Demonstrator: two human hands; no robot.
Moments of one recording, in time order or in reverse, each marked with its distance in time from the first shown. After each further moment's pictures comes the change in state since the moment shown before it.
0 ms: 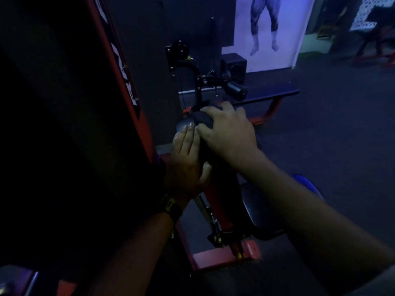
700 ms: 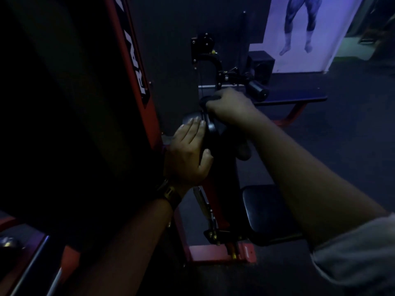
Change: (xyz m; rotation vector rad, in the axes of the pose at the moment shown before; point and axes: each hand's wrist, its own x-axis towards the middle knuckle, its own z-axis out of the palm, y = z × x) left_hand 0.010 0.018 -0.008 0.112 0.001 -0.093; right_hand 0.068 0.011 -0.011 0.277 -0.281 0.071
